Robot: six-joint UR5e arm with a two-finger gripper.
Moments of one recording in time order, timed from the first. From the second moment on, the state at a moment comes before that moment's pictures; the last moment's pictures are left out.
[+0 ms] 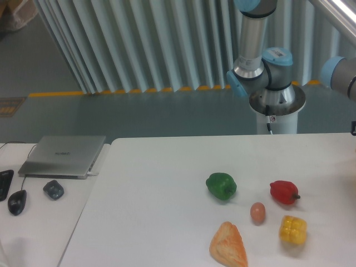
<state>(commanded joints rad) 2.65 -1.88 -1.56 -1.12 1.57 1.91</state>
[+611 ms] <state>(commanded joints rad) 2.34 -1.89 -1.49 -1.19 1.72 1.56</state>
